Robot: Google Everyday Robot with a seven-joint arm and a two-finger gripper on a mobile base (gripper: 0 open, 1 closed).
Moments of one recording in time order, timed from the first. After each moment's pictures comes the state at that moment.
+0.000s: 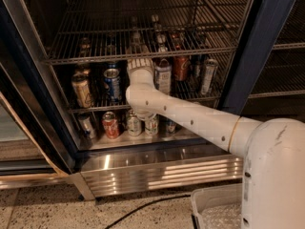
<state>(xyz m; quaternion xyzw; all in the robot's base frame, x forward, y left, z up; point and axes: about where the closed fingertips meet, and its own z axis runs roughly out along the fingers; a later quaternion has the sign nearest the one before) 0.838 0.033 0.811 -0.08 0.66 -0.05 0.74</state>
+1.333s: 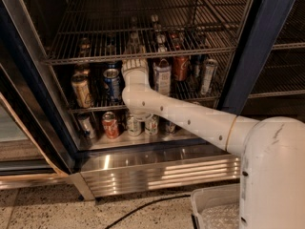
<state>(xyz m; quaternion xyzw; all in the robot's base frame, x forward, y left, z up) 0.833 0.057 0.810 -0.10 0.66 -0.03 0.74</state>
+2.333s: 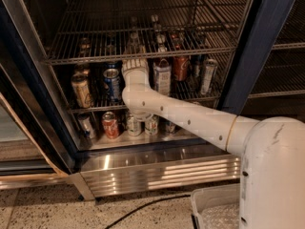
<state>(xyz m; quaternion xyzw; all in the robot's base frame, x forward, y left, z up) 0.833 0.057 0.810 -0.10 0.66 -0.03 0.74</state>
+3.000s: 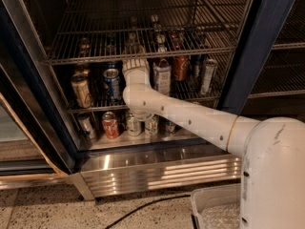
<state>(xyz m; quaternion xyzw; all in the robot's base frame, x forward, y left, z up) 0.833 0.057 0.810 -0.10 0.66 -0.03 0.74</state>
